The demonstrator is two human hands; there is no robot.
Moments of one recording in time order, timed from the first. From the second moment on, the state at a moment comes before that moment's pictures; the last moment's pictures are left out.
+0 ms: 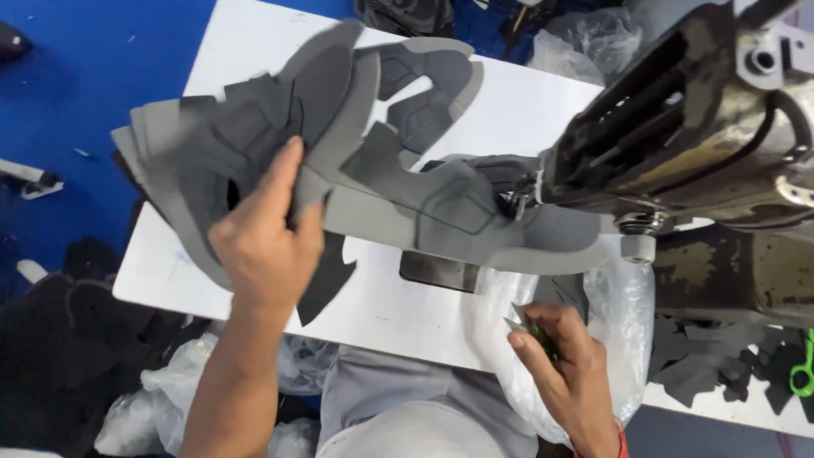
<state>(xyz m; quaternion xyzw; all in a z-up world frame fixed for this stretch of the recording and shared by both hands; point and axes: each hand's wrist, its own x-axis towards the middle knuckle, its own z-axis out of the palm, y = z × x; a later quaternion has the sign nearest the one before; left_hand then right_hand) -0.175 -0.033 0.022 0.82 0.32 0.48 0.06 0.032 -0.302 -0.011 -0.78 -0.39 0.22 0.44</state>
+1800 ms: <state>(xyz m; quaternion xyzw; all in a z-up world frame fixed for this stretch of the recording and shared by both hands) -0.066 -0.123 -0.085 0.43 0.26 0.18 0.85 0.089 -0.270 -0.031 -0.72 -0.21 0.23 0.62</state>
